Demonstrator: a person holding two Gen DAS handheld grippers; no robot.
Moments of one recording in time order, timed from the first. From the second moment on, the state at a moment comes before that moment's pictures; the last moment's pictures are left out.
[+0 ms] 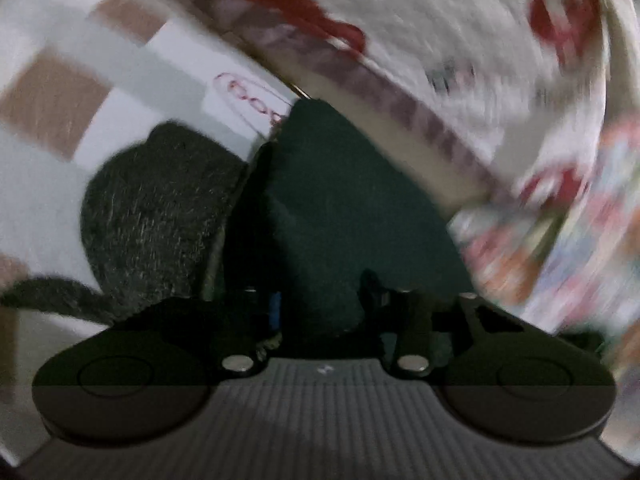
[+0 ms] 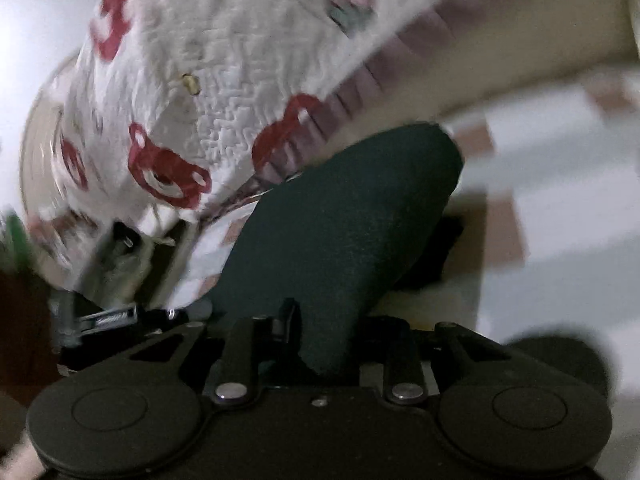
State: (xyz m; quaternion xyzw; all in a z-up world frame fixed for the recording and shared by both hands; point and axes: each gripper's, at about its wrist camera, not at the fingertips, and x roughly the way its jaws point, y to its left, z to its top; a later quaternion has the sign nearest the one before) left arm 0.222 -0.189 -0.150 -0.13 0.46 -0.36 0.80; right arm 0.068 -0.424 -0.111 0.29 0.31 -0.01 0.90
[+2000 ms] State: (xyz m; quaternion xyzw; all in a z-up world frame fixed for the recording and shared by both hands) left arm 0.190 -0.250 -0.168 -0.14 0.46 -0.42 0.77; right arm 0.068 -0.487 -0.114 0.29 0.36 0.01 0.89
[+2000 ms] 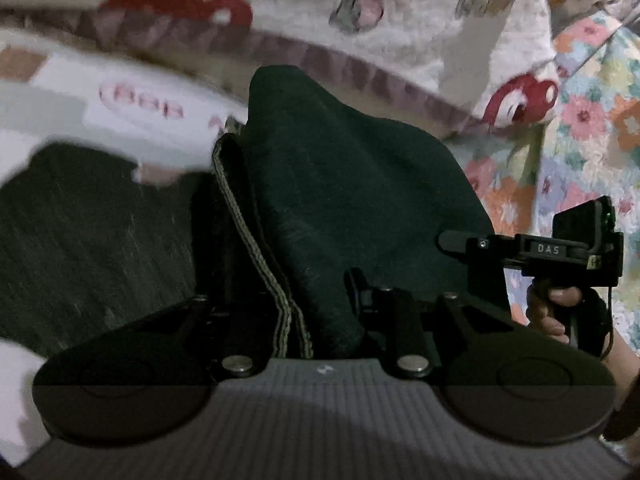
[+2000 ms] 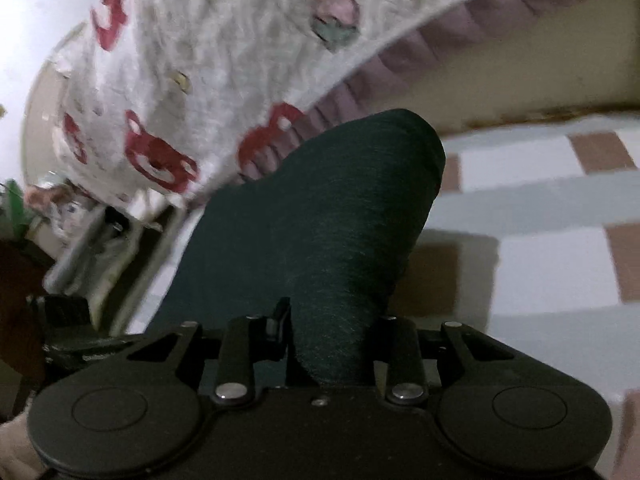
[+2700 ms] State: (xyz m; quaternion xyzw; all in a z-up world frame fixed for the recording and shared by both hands) left arm 0.196 -0.269 -0.166 -0.13 0.47 -0.42 0.76; right arm 0.045 -0.493 -0.145 0.40 0.31 0.03 0.86
